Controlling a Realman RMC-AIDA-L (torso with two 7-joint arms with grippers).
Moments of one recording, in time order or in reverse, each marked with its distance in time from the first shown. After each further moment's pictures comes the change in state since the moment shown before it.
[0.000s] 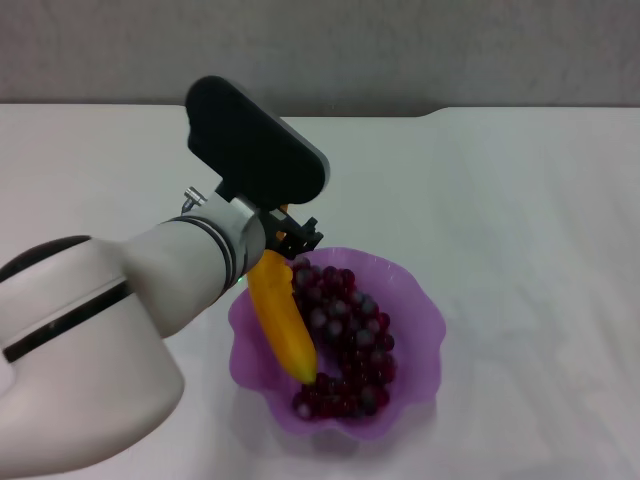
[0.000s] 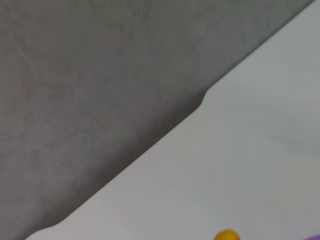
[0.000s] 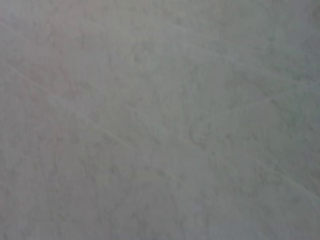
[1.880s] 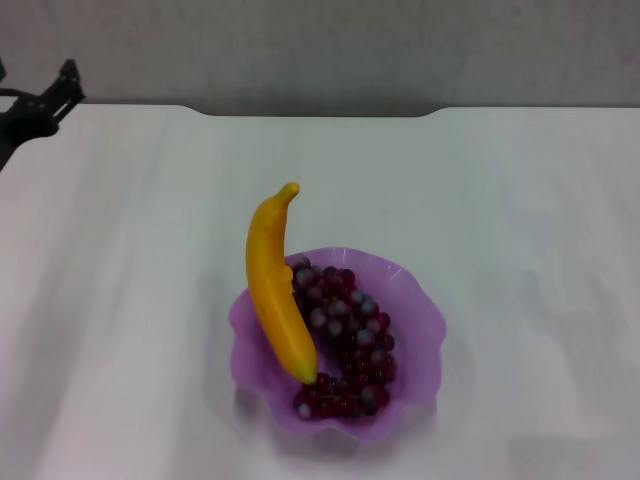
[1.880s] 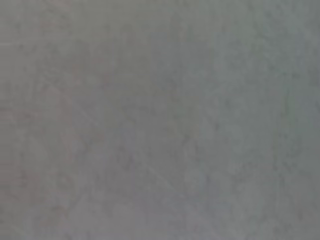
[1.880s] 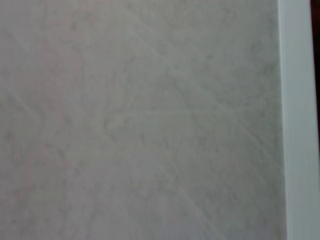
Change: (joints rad) left arm 0.363 0.005 -0.568 0.263 -0.125 -1.113 -0.017; right arm 0.057 -0.003 0.241 0.021 0.000 -0.144 -0.352
